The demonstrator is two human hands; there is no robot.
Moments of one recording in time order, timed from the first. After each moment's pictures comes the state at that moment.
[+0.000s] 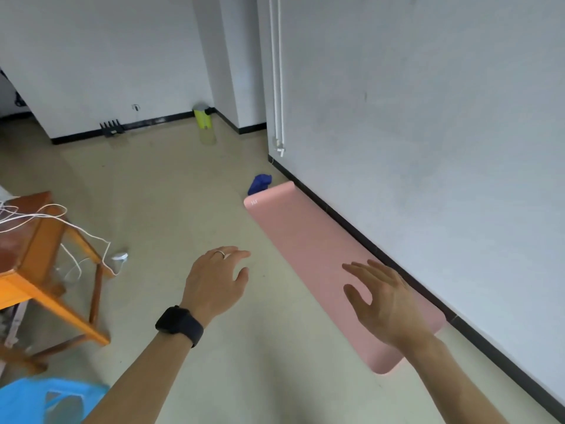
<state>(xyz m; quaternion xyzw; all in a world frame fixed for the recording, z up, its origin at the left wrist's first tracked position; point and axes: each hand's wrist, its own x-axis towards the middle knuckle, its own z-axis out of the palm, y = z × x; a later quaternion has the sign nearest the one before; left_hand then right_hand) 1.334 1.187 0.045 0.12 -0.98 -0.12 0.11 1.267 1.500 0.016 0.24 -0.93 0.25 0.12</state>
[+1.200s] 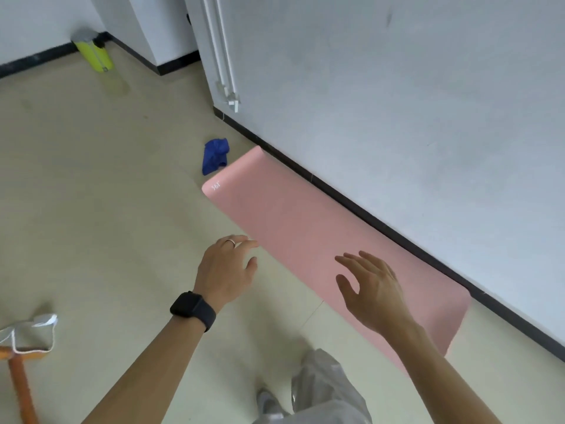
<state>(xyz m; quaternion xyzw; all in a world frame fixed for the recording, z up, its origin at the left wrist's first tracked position) 0.823 0.907 -0.067 -0.02 -0.99 -0.16 -0.02 0.847 1.199 -0.080 0.07 -0.98 0.20 -0.01</state>
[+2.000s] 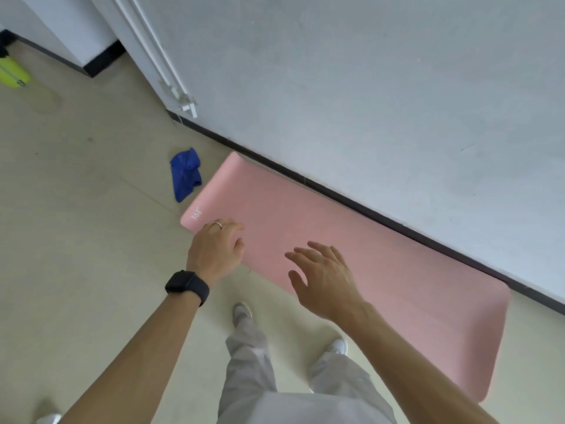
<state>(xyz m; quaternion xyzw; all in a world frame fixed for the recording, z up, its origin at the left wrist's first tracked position) 0.405 0.873 -0.121 -0.07 -0.98 -0.14 -0.09 0.491 1.098 -0.117 0.07 -0.96 0.24 -0.16</state>
